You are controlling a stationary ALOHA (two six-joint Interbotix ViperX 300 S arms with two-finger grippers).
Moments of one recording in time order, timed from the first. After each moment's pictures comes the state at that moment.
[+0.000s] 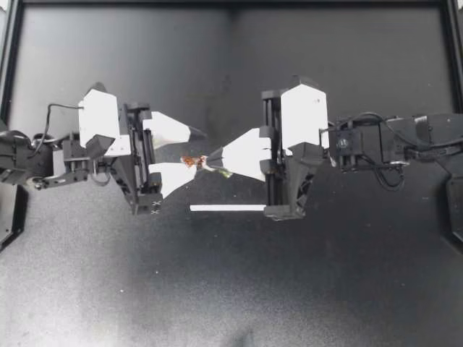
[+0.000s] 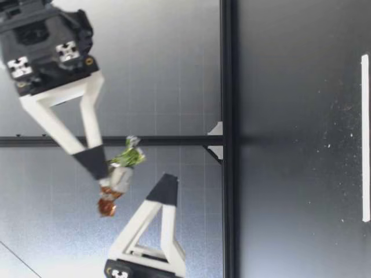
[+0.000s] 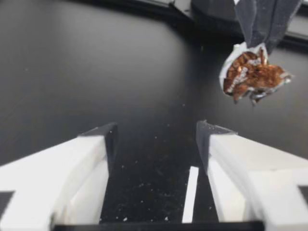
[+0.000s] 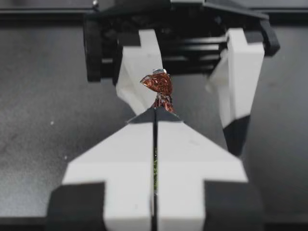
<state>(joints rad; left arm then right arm) 0.06 -0.14 0.98 -0.18 -0.60 0.00 -0.08 -0.12 0.63 -0.18 -0.14 0.13</state>
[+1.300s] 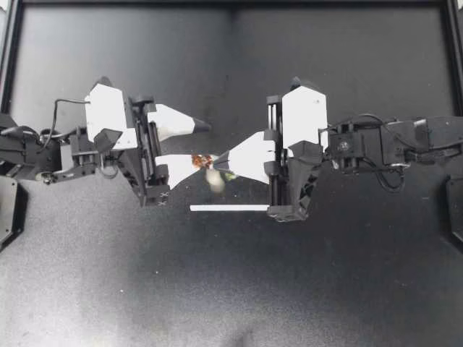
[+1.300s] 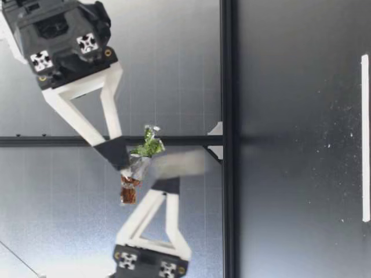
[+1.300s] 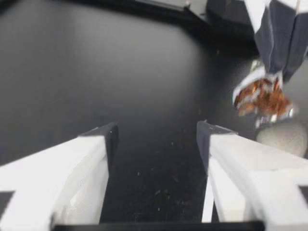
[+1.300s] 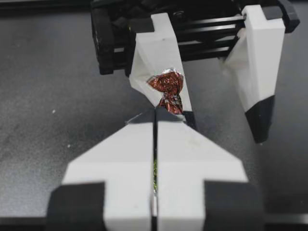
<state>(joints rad) 0.10 -0.10 0.96 -0.17 -0.64 0.00 -0.08 -0.12 0.65 -0.18 -0.15 0.17</state>
